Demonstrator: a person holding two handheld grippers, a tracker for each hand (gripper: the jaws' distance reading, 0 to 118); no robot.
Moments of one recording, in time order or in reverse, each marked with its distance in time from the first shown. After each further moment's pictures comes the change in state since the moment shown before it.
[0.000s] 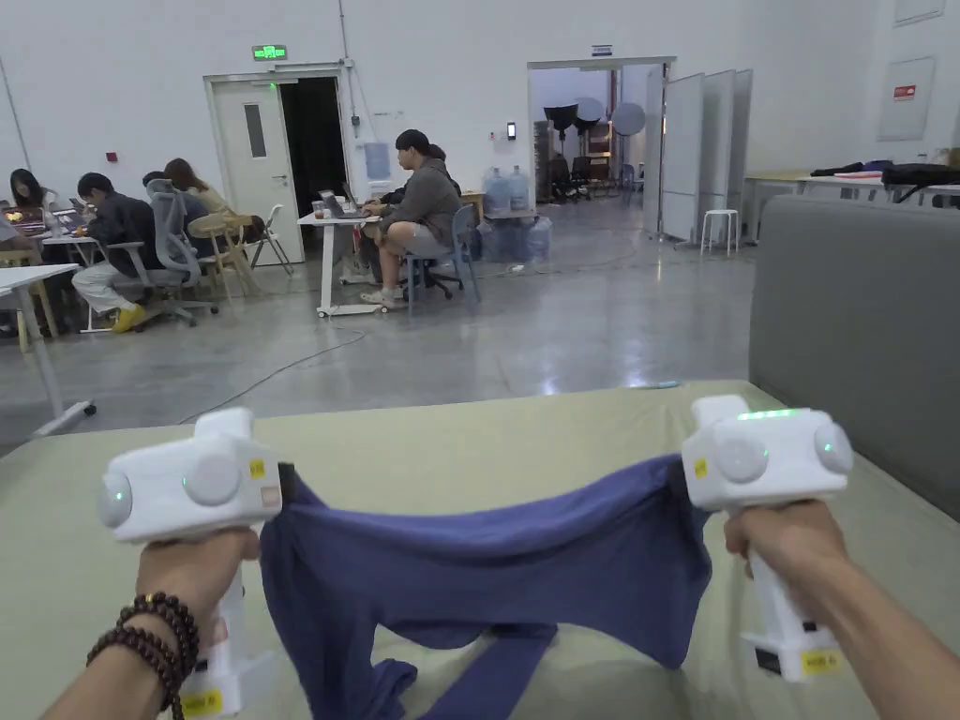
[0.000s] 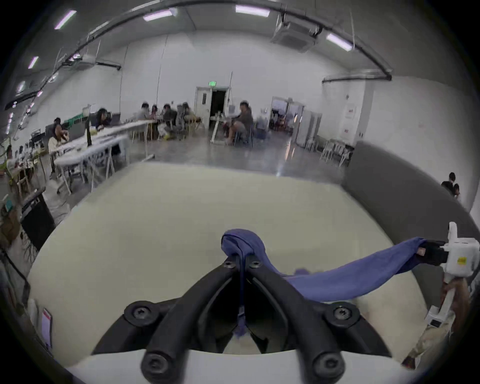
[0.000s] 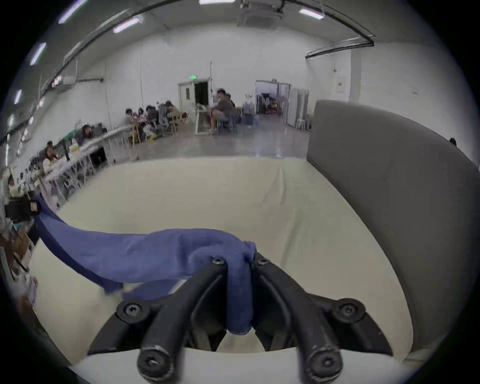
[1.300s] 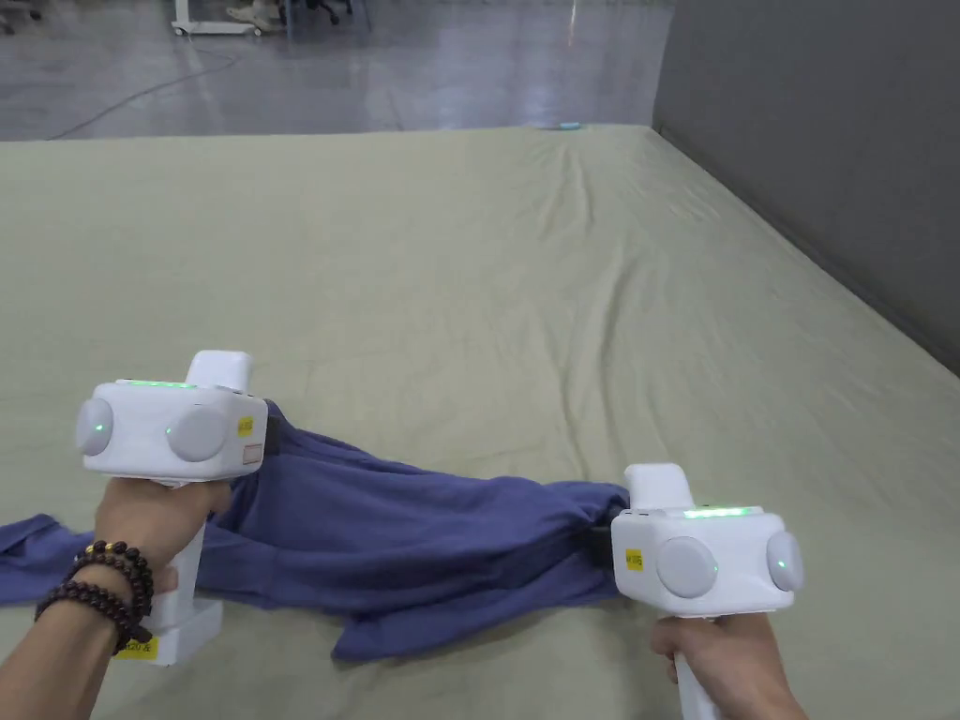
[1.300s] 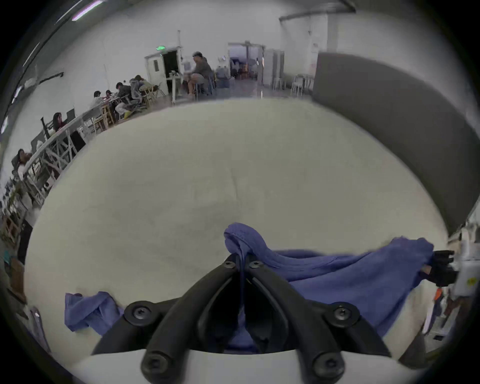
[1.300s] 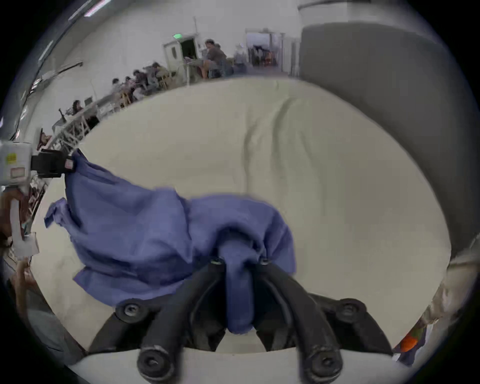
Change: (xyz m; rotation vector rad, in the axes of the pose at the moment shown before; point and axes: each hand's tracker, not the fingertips) left arm 0.041 -0.175 -0.026 -0.221 -0.137 -0.213; right arm -0.023 -0.271 0.061 -0.212 0.043 -0.091
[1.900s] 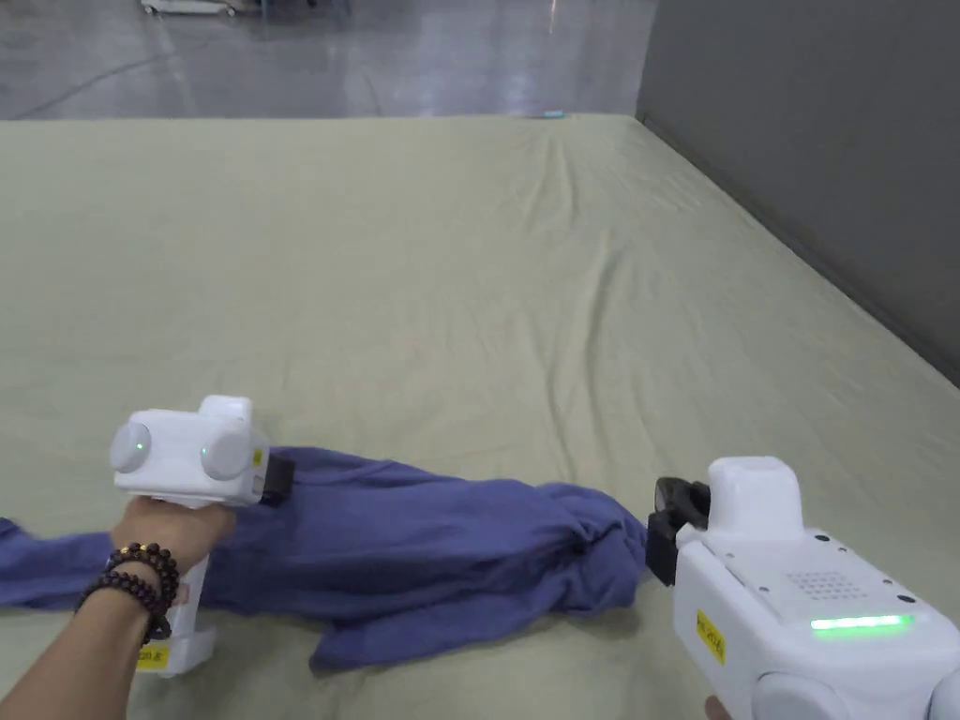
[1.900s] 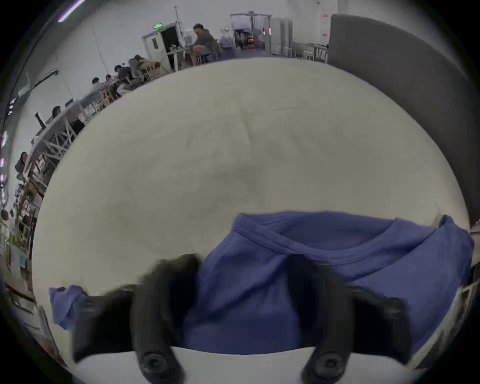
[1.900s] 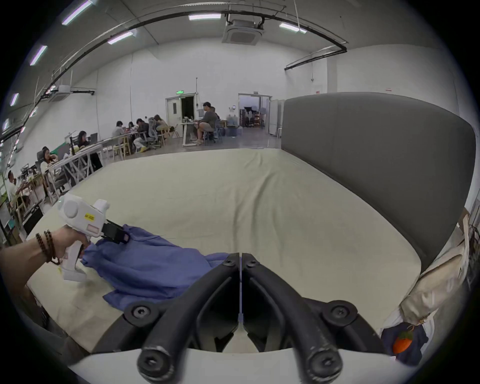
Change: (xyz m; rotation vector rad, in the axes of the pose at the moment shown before) left arm 0.012 -0.025 -0.091 -0.214 0.118 -0.052; right arm -0.009 -0.020 0.112 0.339 -0.098 -0.017
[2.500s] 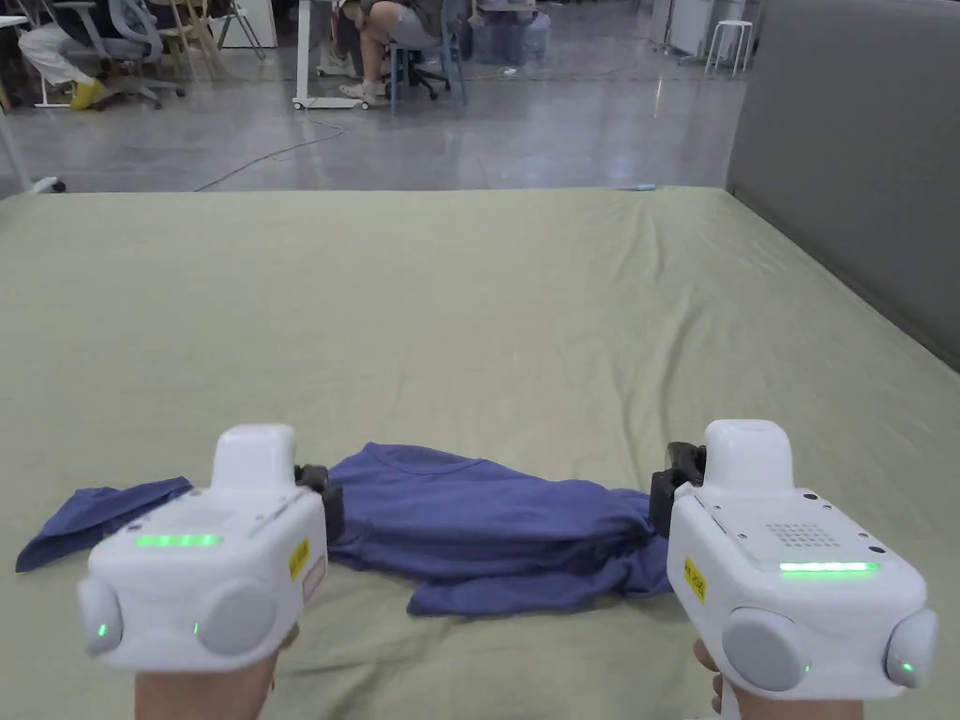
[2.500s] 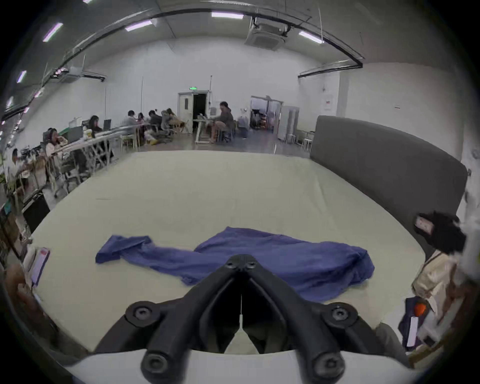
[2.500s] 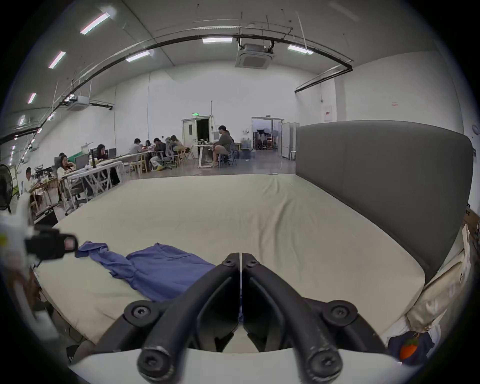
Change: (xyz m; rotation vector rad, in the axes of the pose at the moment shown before) left arm 0.004 -0.142 0.252 0.508 -0.073 0.178; right arm -0.039 0.003 0.063 0.153 0.086 0.023
